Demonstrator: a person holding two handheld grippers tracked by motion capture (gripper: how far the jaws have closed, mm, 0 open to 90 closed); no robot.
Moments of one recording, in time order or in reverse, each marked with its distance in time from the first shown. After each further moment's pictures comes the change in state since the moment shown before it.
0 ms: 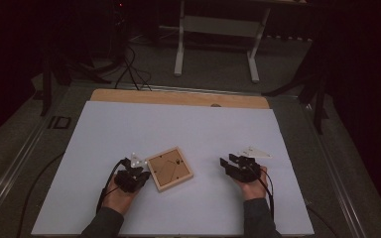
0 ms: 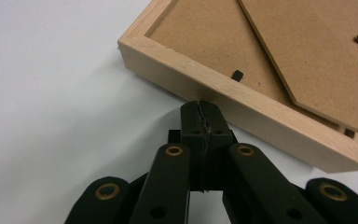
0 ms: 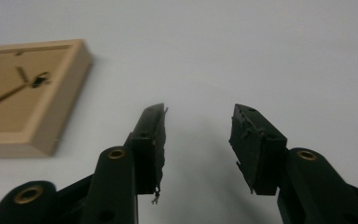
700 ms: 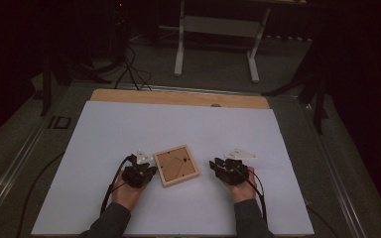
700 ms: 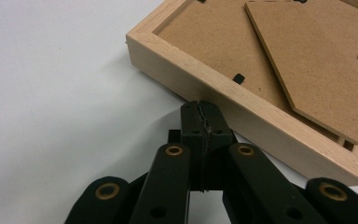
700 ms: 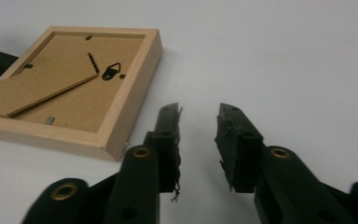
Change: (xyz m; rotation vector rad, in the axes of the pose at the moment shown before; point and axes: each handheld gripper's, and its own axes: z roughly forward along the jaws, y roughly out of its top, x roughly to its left) left arm -0.004 0.010 0.016 -0.068 -0.016 -0.005; right arm 0.029 0.001 0.014 0.032 0.060 -0.052
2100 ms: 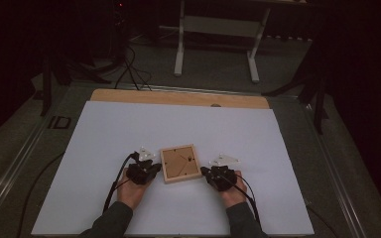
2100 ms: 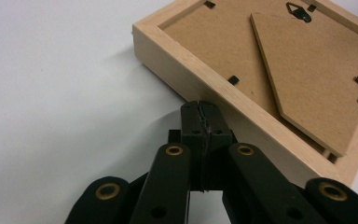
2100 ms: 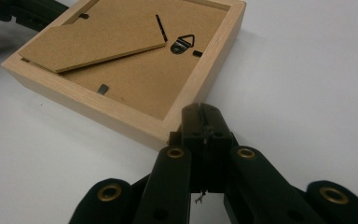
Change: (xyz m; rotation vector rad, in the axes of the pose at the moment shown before) left arm -0.001 0.007 0.012 -0.044 -0.033 -0.033; right arm 0.032 -0.007 0.018 0.087 0.033 -0.098
